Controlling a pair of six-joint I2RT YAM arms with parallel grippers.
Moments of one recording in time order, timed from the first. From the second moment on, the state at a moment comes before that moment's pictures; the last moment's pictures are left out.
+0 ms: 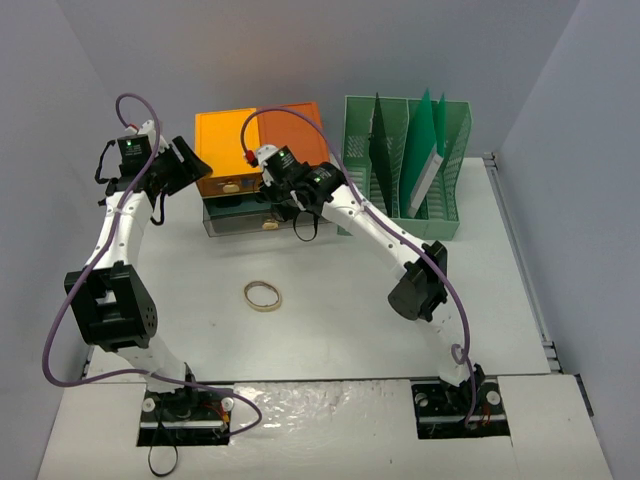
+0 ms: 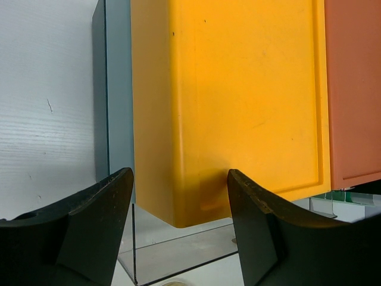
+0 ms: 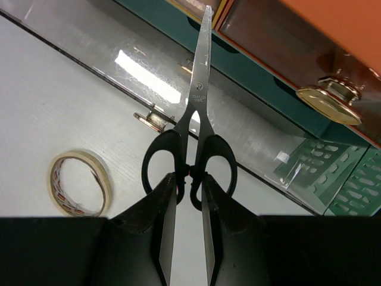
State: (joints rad) left arm 0.14 1.68 1.51 -0.40 0.39 -0.45; right arm 0.82 2.24 2.38 -0.97 0.13 0.03
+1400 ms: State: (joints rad) left arm 0.14 1.69 1.52 -0.40 0.39 -0.45; right arm 0.92 2.16 2.07 -0.60 0.57 -0.31
